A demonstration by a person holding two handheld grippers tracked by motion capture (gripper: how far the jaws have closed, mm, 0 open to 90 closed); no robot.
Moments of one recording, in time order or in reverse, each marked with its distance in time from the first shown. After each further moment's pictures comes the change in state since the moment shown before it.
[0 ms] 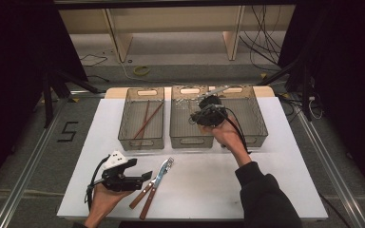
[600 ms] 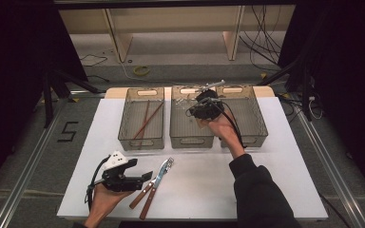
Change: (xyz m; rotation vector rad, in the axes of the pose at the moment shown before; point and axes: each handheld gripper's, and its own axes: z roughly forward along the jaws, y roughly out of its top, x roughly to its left) left arm -0.001 0.000 0.000 0.002 -0.002 0.005; right arm -0.011 0.014 0.020 0.009 -0.028 0.034
